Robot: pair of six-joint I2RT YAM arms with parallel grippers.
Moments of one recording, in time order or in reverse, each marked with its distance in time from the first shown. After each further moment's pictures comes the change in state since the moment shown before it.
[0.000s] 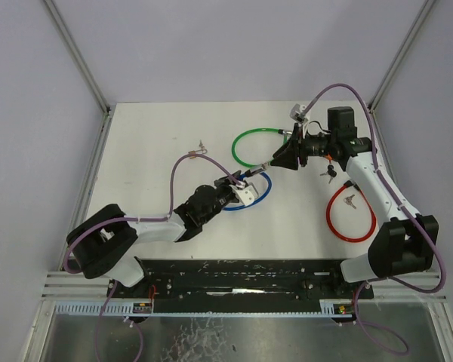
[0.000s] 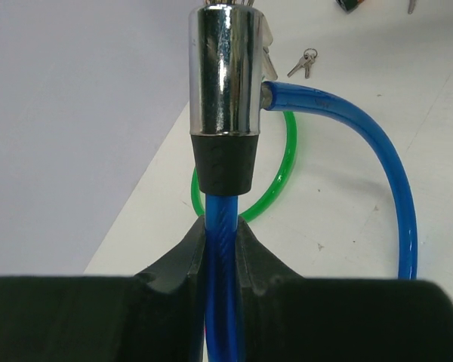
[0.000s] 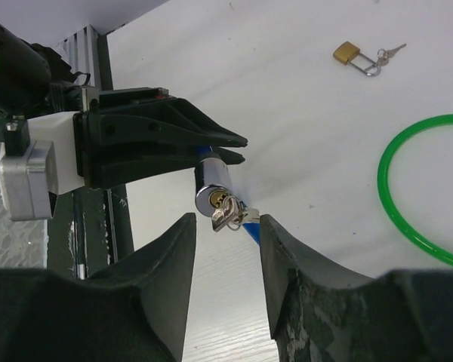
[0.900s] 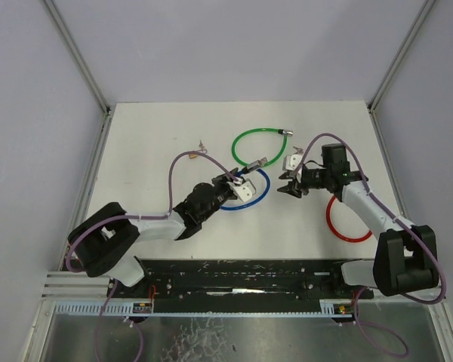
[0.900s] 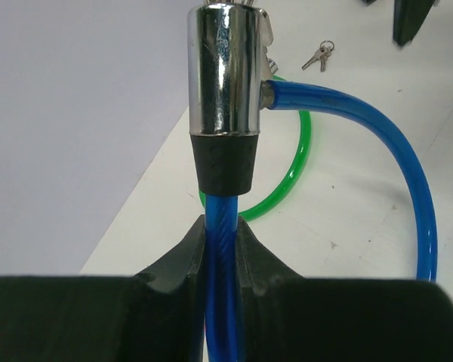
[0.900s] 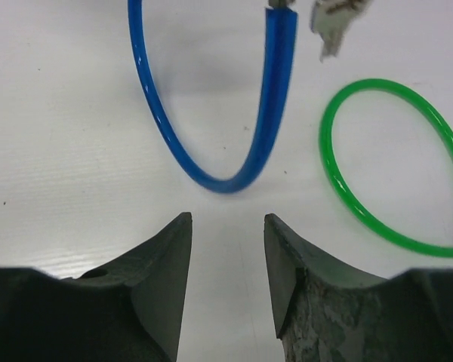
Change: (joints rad) left arm 0.032 0.014 0.000 0.023 0.000 -0.006; right arm 0.056 -0.105 -0.439 0.221 0.204 -0.625
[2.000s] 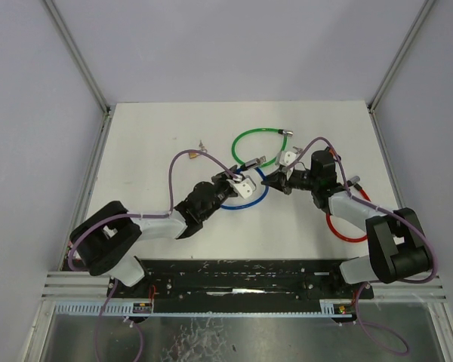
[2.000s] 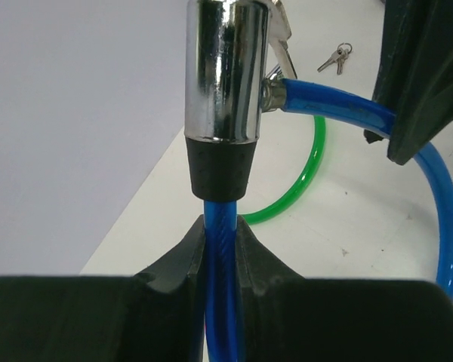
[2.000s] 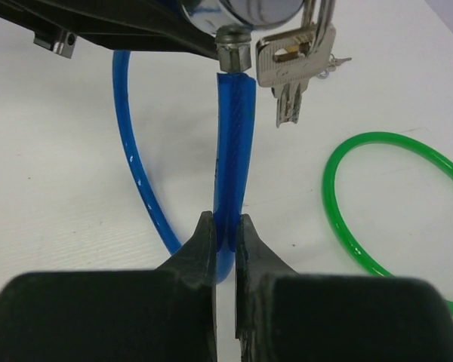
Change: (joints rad) left arm 0.002 0.014 0.013 0.021 -0.024 -0.006; right arm 0.088 0.096 -0.185 0.724 0.012 0.507
